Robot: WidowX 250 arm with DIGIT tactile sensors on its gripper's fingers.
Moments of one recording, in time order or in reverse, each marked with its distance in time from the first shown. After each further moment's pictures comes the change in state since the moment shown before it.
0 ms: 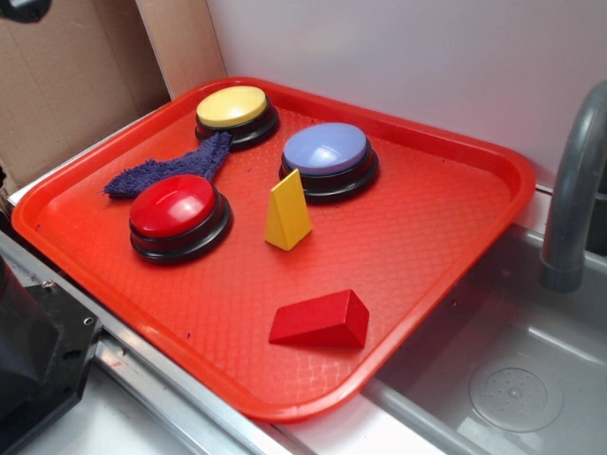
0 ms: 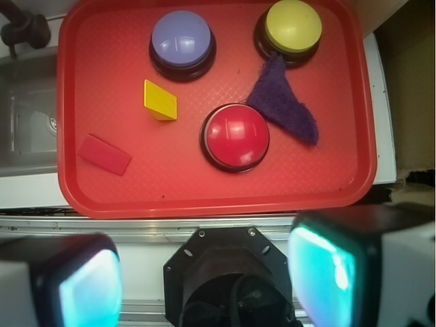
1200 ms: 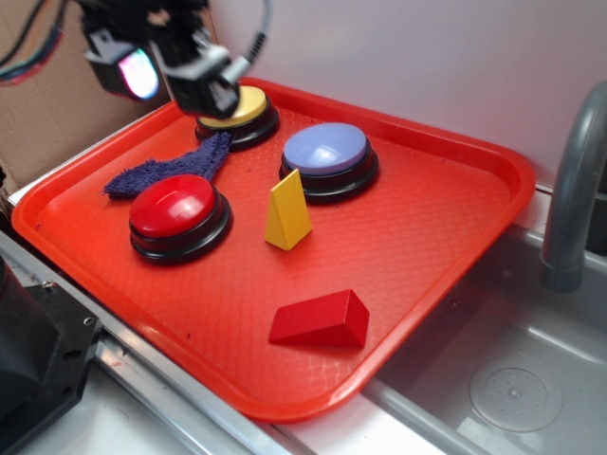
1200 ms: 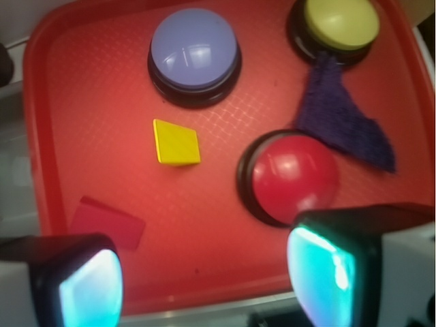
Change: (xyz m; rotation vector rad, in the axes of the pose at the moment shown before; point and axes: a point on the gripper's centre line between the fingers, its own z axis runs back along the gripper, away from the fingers) arm 0.062 -0.036 -0.097 -0.004 -0.020 0.145
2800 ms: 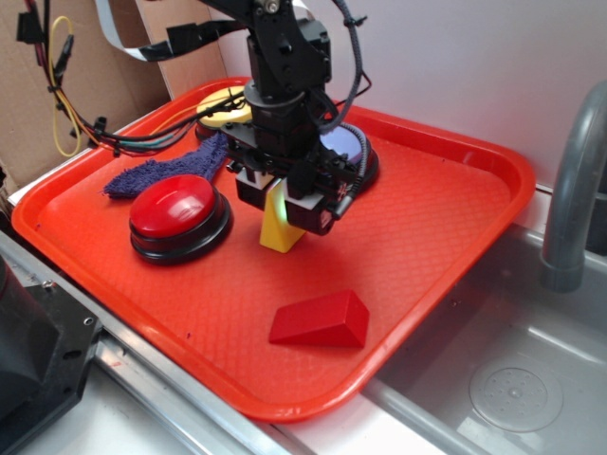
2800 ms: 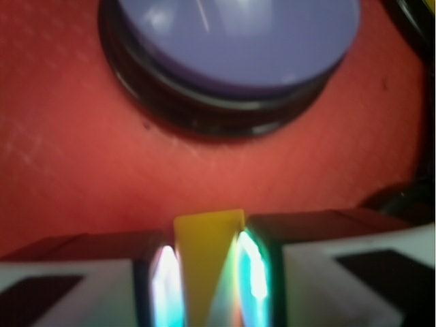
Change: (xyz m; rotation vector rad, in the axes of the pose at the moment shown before) arm 0.039 -0.009 -0.114 0.169 0.064 0.043
